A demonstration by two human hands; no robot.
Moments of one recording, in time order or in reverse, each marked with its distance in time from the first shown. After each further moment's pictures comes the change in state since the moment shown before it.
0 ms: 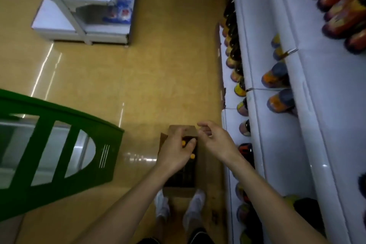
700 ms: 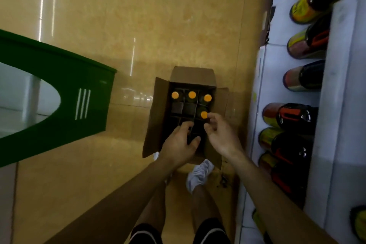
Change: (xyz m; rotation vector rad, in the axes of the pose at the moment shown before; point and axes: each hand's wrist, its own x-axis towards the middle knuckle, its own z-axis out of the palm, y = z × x) left_hand 0.091 -0.232 0.191 0.092 -0.236 -0.320; right_hand 0.115 0.256 0.191 0.079 -0.202 0.362
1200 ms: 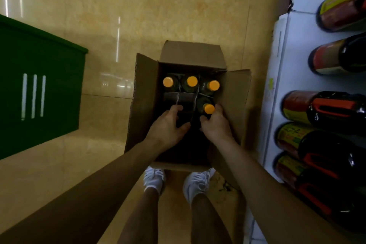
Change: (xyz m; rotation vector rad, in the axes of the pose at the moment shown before) left_hand 0.139 -0.101 0.028 0.066 -0.090 -0.007; right_hand 0.142 0.073 0.094 0.049 0.088 0.301
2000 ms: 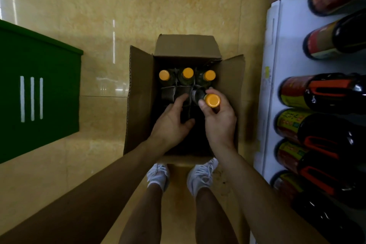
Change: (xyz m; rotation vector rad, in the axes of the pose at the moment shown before) left_hand -0.018 0.010 0.011 -0.040 0.041 0.131; right_hand -0.050 0.012 0.001 0.473 0.331 -0.408
